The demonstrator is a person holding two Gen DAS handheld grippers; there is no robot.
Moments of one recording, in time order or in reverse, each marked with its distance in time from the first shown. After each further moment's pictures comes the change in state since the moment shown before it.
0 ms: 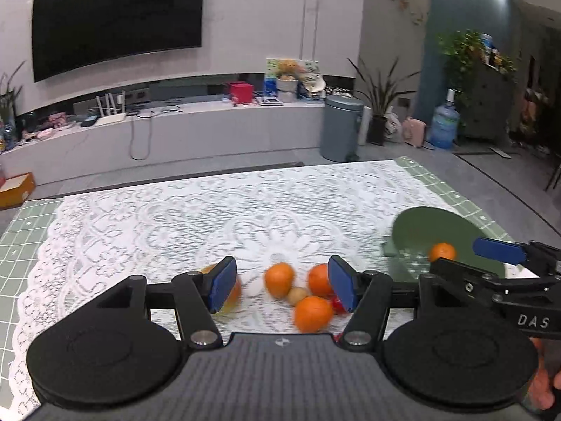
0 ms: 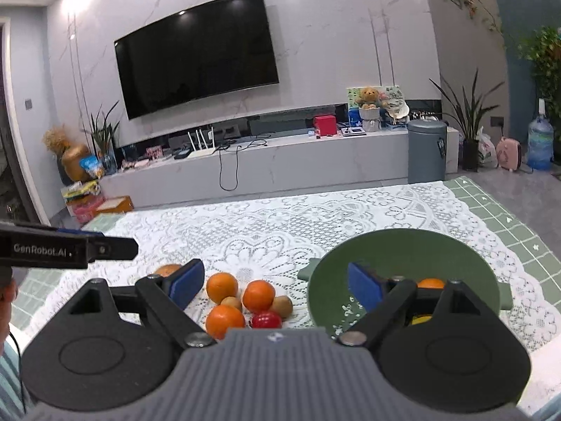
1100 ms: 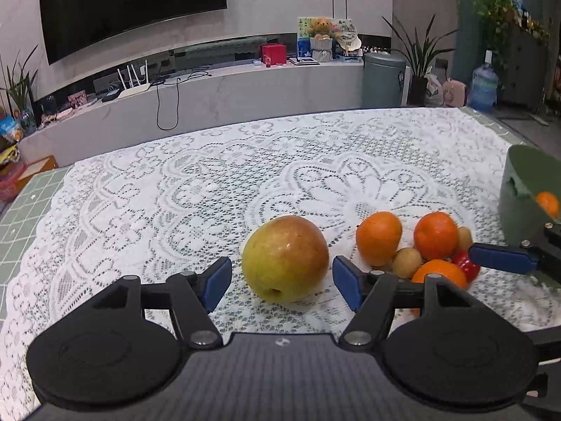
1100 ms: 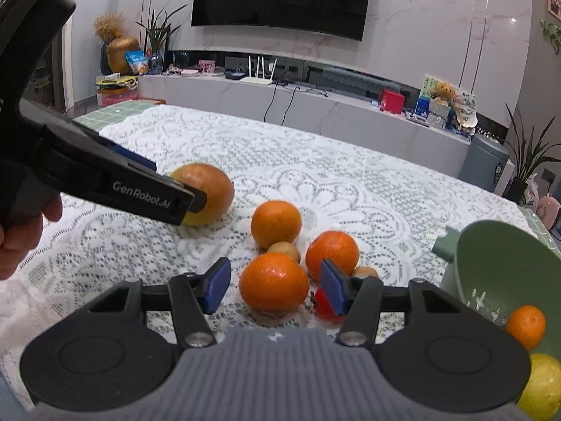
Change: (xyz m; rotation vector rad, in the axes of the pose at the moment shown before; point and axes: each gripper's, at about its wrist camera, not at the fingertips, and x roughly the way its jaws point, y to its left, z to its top) left arm 0.098 0.050 -0.043 0.046 0.110 0.122; right arm 0.117 0.068 -0.058 -0.337 0.173 0.075
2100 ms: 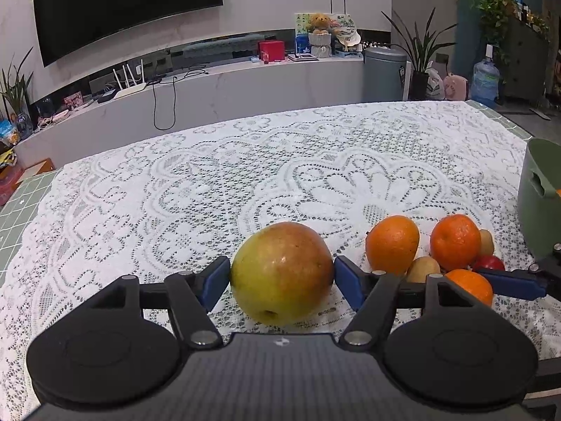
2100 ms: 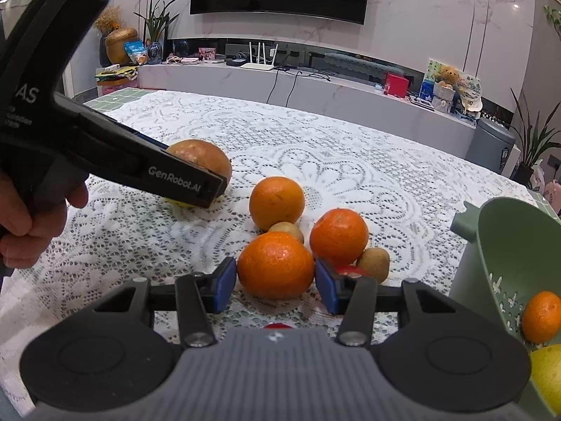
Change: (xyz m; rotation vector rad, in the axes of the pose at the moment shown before) left arm 0.030 -0.003 0.004 0.017 0.006 0.003; right arm 0.019 -0.001 -0.004 0.008 0.038 0.012
